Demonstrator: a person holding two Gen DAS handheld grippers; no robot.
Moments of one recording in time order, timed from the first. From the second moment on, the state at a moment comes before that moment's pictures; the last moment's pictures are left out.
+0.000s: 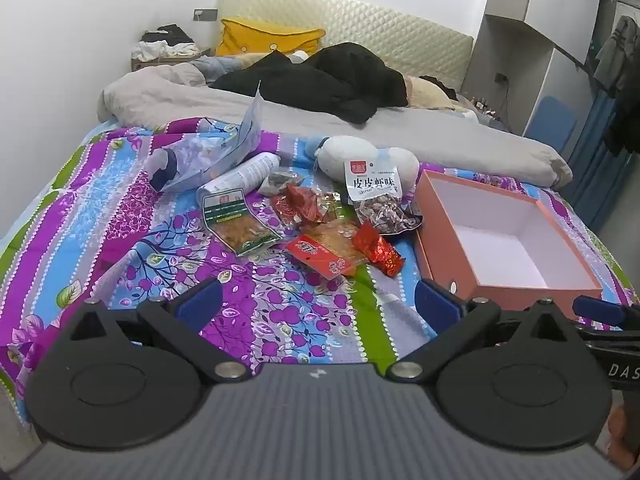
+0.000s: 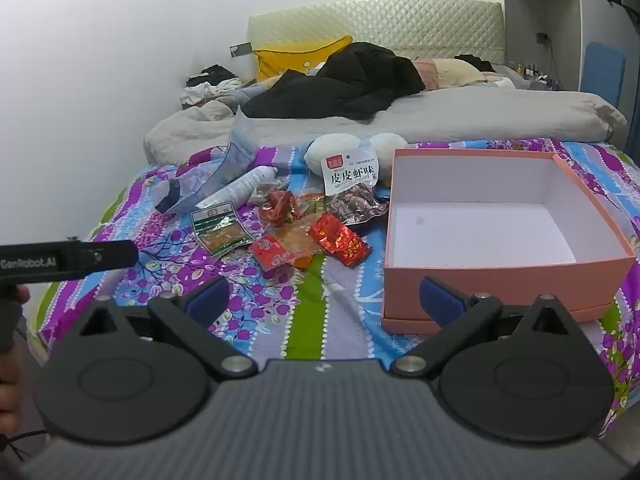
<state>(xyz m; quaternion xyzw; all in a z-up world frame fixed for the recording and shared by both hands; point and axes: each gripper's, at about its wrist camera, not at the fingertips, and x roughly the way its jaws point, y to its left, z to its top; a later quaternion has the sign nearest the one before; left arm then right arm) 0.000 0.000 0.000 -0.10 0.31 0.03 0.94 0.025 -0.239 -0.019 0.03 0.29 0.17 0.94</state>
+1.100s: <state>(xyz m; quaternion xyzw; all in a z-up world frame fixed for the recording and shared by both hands) 0.009 0.004 -0.015 -0.09 0.33 0.03 0.94 0.027 -0.236 -0.025 0.03 0.30 0.16 0.94</state>
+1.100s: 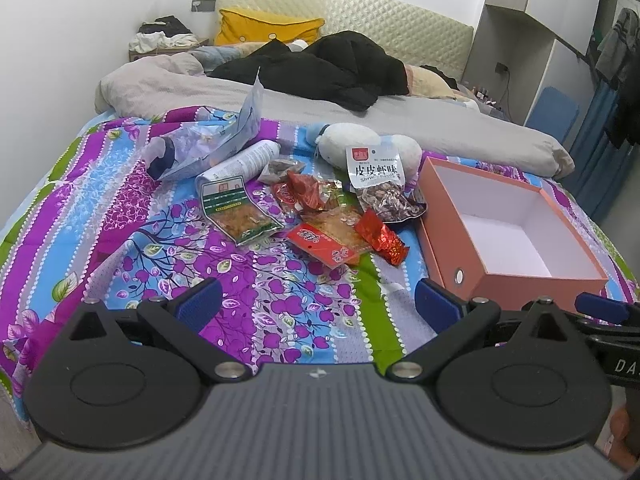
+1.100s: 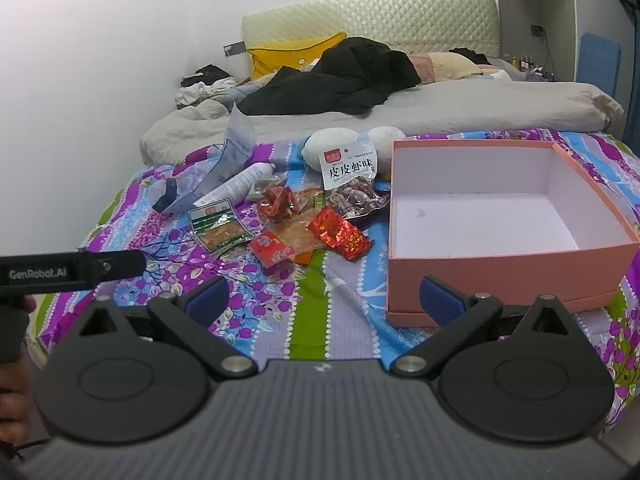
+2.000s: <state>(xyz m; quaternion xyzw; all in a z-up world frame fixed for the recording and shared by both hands) 0.016 0.001 -0.023 -0.10 0.34 0.00 0.94 0.019 -0.238 -0.031 0.04 0.29 0.14 0.94</state>
